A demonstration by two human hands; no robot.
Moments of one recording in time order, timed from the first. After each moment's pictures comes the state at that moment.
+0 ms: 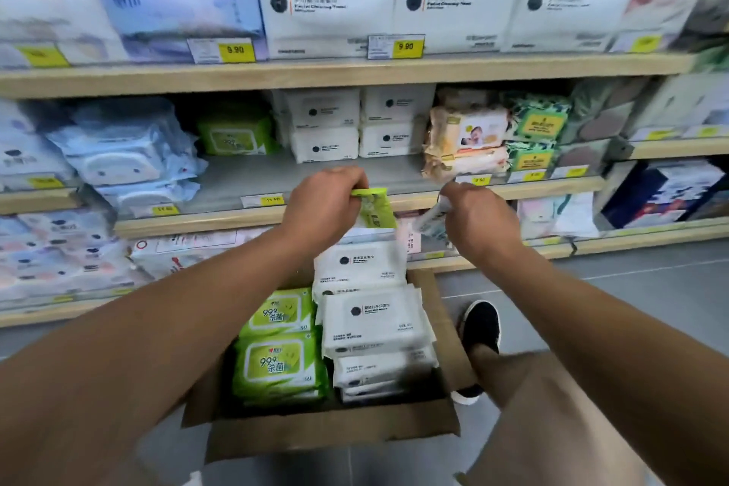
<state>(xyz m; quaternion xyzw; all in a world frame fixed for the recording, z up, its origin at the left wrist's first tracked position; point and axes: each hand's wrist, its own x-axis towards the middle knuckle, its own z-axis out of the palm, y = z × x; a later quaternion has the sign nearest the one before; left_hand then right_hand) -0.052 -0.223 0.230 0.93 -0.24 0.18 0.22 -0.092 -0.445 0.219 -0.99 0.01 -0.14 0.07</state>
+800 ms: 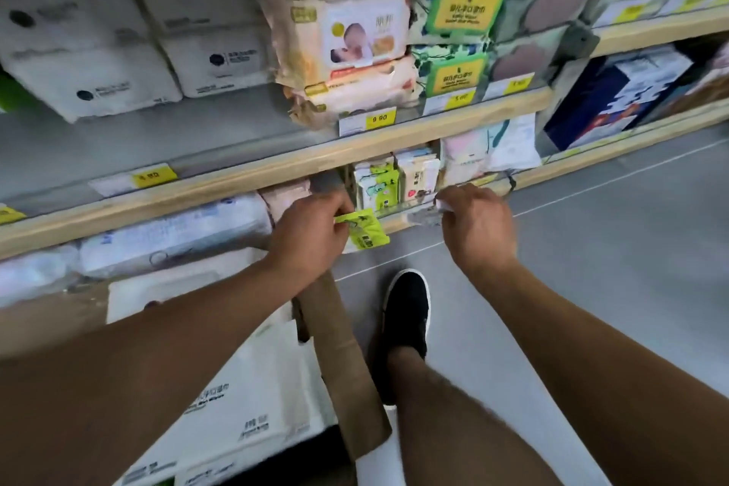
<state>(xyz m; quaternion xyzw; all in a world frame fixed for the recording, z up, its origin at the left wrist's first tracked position) 0.063 -0.443 0.041 0.92 -0.25 0.00 0.29 -0.003 -0.662 0.026 -0.97 0.12 -0.19 0.08</state>
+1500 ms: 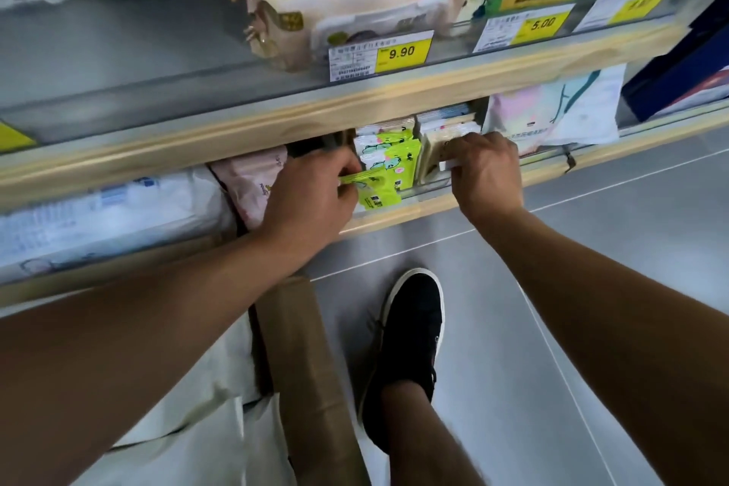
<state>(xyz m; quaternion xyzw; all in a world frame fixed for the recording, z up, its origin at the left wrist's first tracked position) 0.147 -0.486 -0.060 0.92 -0.23 0.02 0.33 0.122 -0.719 -0.097 -0.98 0.08 -0.14 0.06</state>
